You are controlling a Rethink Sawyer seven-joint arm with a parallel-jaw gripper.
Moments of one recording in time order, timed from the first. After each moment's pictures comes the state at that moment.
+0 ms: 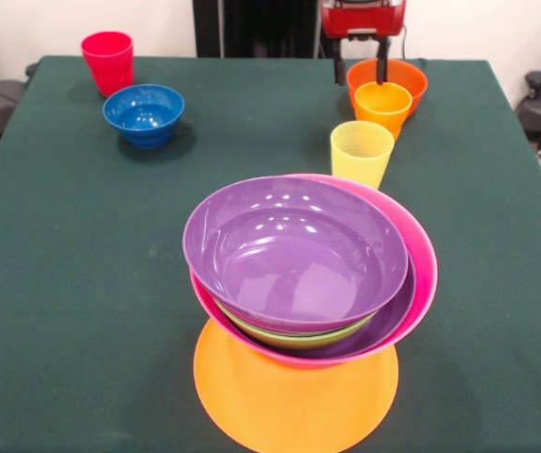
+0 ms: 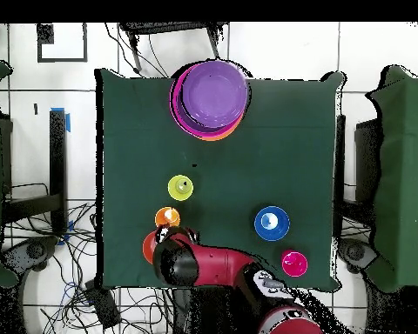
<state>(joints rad) -0.34 -0.66 0.19 2.24 -0.10 -0.08 1.87</state>
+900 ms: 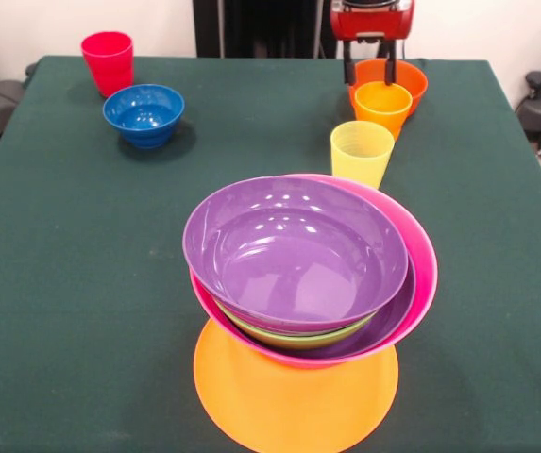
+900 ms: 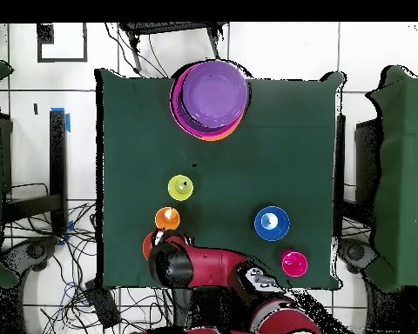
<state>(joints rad) -0.31 -0.63 0.19 2.24 -0.10 -0.08 1.92</state>
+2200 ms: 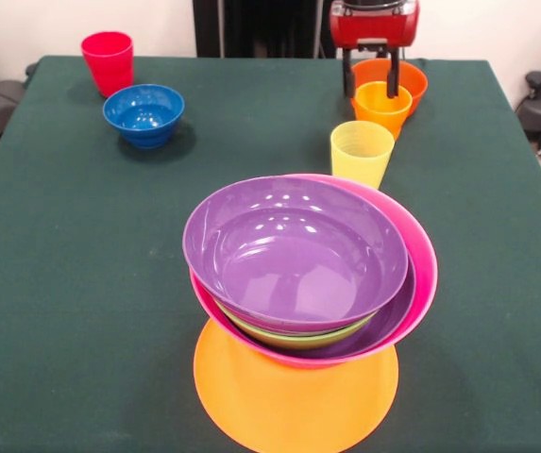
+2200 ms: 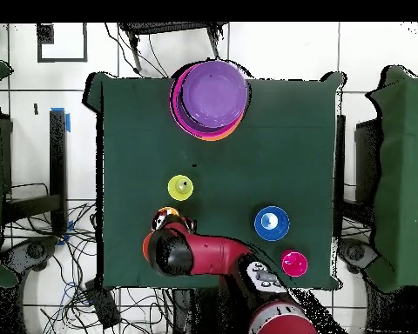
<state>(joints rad) -0.31 -0.67 0.19 2.17 -0.08 -0.08 1.92</state>
